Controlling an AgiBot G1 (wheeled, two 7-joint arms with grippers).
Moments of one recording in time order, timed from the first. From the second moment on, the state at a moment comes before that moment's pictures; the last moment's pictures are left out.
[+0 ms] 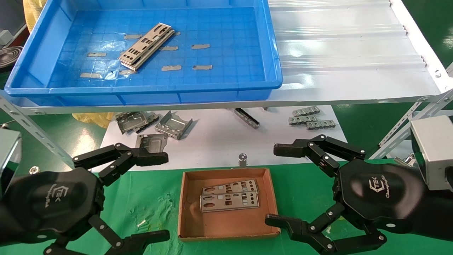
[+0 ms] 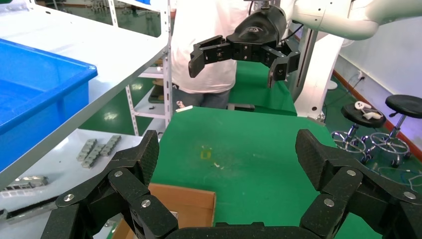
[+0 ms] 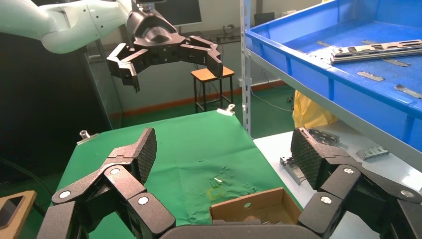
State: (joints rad) left arm -1.07 0.61 0.28 -1.29 0.73 1.49 -0.19; right arm 1.10 -0.56 -0.40 1.24 -0.63 -1.43 0.11
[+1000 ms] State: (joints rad) left arm -1.08 0.61 0.28 -1.28 0.73 1.50 -0.19; right arm 1.10 -0.56 -0.40 1.24 -0.63 -1.43 0.11
